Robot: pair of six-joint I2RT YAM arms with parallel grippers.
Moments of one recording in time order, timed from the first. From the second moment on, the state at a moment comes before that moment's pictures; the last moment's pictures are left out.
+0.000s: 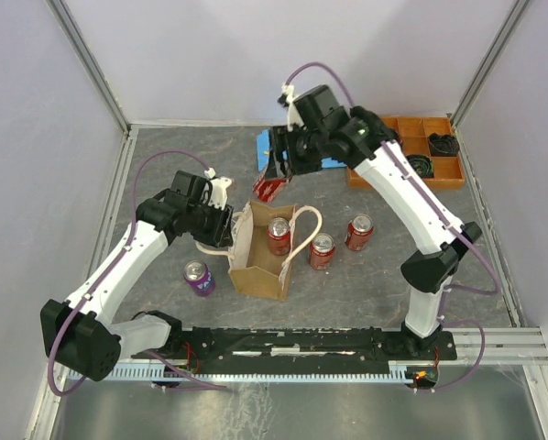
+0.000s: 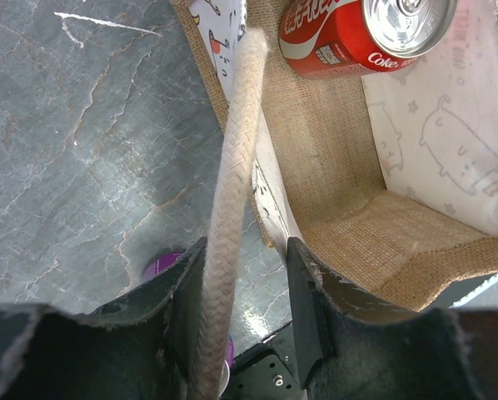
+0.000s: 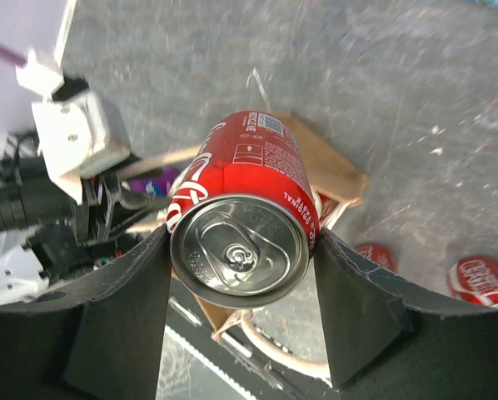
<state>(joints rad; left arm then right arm) -0.38 1.18 1.03 -0.85 0.27 0.00 0.69 1.86 2.29 -1.16 -0.13 0.41</state>
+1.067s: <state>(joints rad) -0.37 1.15 1.03 -0.85 0.31 -0.03 0.88 2.03 2.17 -1.16 -0.08 0.36</state>
